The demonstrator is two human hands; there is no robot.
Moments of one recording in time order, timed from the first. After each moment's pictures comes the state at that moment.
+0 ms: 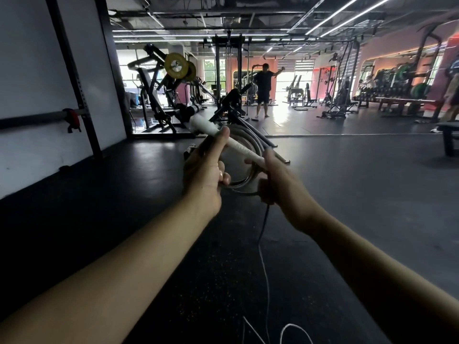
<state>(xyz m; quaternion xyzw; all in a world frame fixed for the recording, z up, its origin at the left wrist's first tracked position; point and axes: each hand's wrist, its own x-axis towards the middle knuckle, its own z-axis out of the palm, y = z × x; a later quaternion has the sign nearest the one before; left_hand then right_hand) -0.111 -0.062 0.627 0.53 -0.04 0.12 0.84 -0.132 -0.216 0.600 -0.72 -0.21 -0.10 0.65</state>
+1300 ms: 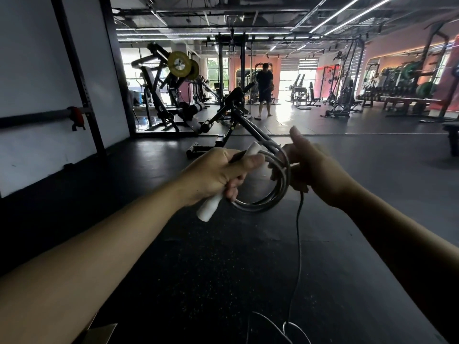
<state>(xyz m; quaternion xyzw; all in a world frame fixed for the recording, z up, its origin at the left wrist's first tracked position) -0.125 -0.036 0.644 0.76 -0.29 -0.05 0.58 -0.125 -0.260 0.635 -0.78 -0.24 -0.10 0.58</state>
